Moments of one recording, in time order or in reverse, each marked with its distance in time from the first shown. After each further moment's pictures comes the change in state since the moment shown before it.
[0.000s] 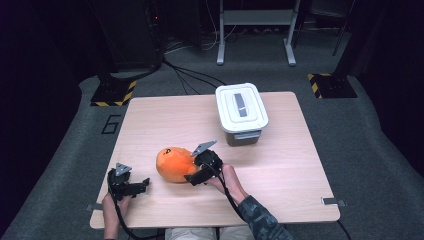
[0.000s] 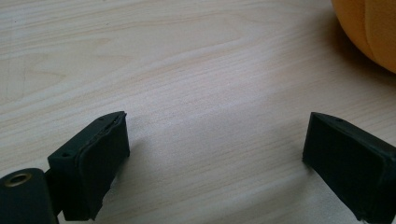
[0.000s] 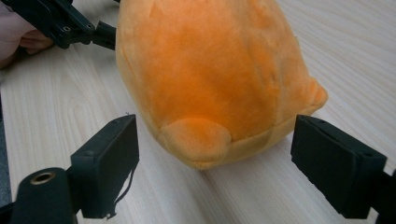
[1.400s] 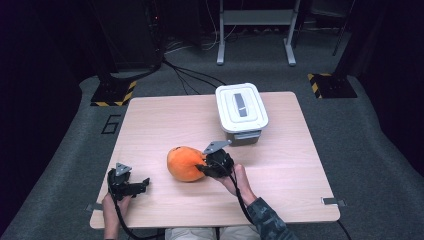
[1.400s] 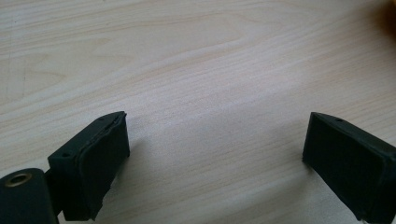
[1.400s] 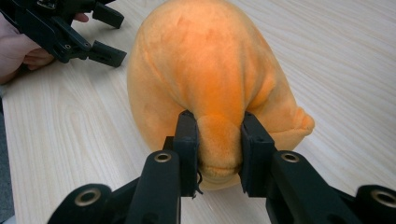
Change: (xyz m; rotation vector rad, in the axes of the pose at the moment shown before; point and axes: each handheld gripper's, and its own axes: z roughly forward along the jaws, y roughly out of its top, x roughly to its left) left arm 0.000 0.000 0.000 -0.001 0.000 0.000; right arm -0.010 -0.014 -0.036 -0.104 -0.047 0.023
